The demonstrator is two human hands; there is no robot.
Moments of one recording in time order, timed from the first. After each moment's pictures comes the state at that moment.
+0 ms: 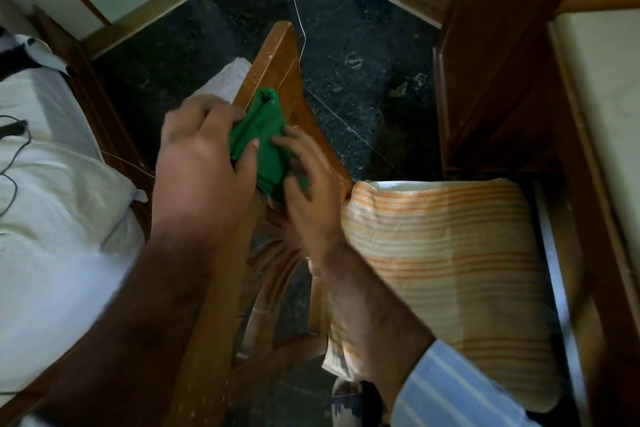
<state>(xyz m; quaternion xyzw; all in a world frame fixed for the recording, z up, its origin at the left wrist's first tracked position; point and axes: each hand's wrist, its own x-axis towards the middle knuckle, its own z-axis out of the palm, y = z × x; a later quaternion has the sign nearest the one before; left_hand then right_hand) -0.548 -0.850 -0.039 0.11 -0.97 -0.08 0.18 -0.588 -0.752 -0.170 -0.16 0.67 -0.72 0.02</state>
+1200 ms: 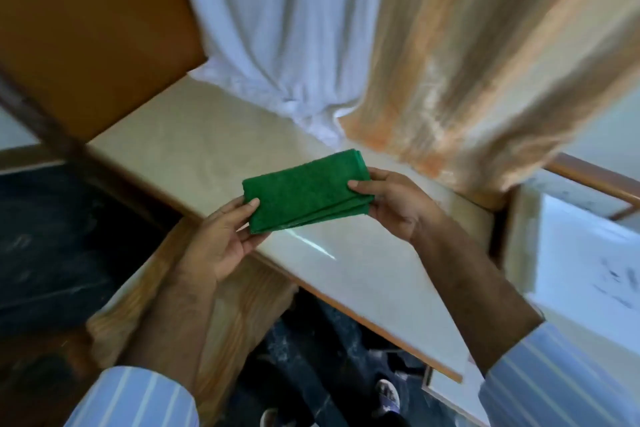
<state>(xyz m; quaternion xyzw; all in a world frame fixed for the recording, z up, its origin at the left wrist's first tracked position) -0.440 -0.419 0.026 0.02 -0.53 -0.69 -0.49 -0.249 -0.206 0.077 0.34 0.44 -0.82 -0.12</state>
